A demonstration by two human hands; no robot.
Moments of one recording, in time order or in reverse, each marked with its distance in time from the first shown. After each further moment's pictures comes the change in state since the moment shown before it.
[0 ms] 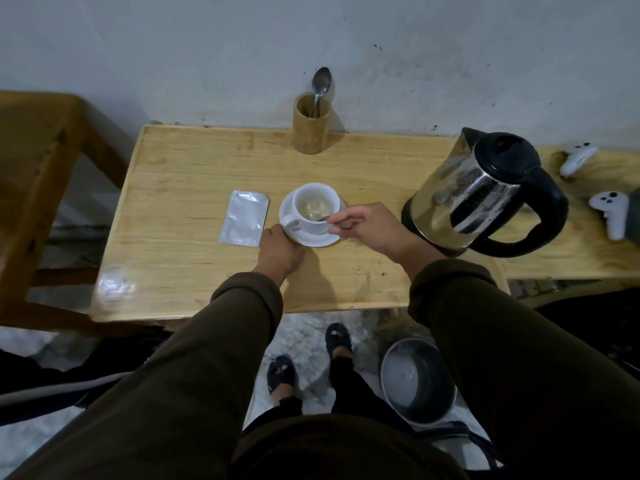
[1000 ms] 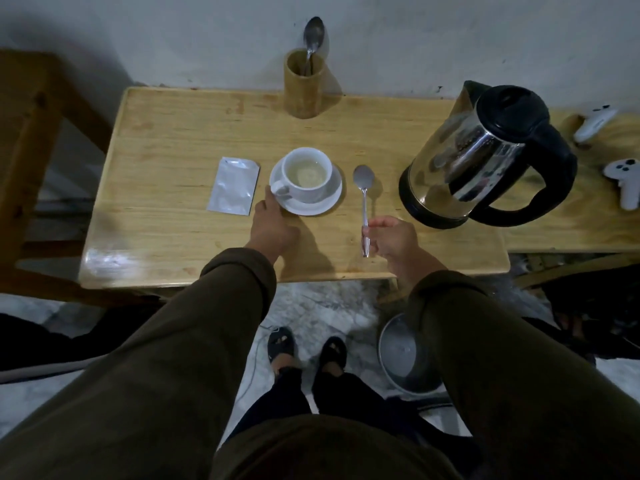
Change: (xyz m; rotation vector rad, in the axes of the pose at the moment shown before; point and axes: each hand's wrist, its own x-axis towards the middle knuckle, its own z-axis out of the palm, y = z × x) left_hand -0.015 -0.002 0.009 -0.068 -0.010 0.006; right_hand -0.021 0.083 0.004 0.314 0.414 0.405
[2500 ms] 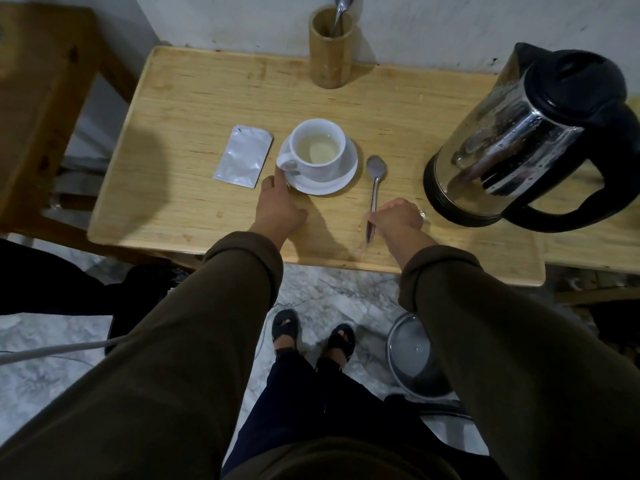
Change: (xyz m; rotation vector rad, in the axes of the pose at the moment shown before) left_hand -0.005 0.009 0.019 0.125 0.098 -0.093; right_hand 0.046 -0.006 0.011 -0.592 0.019 -0.017
